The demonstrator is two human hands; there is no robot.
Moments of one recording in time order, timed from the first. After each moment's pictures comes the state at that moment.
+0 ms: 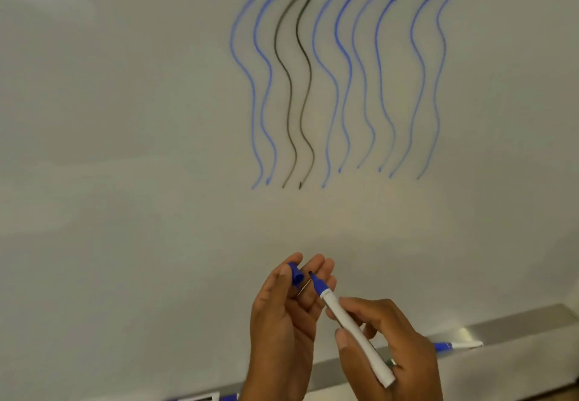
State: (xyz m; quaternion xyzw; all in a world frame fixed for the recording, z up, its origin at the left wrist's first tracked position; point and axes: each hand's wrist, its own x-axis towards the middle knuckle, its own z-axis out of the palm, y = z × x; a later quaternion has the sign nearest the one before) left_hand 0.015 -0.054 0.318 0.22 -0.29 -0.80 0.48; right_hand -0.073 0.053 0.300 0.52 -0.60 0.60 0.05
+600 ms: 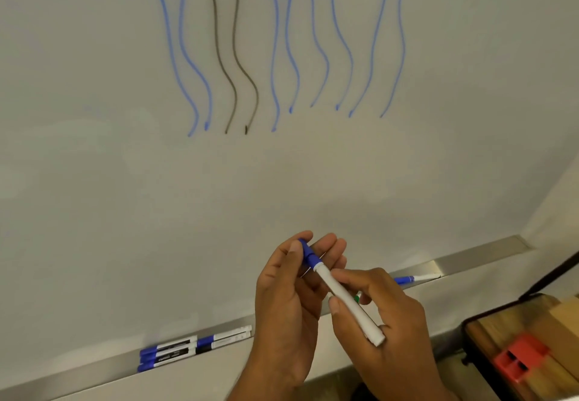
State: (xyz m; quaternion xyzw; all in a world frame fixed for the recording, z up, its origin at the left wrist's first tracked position) left_hand -0.029 -0.002 0.283 0.24 -0.32 -0.81 0.42; right_hand -0.115 0.090 0.271 0.50 -0.67 0.55 0.03
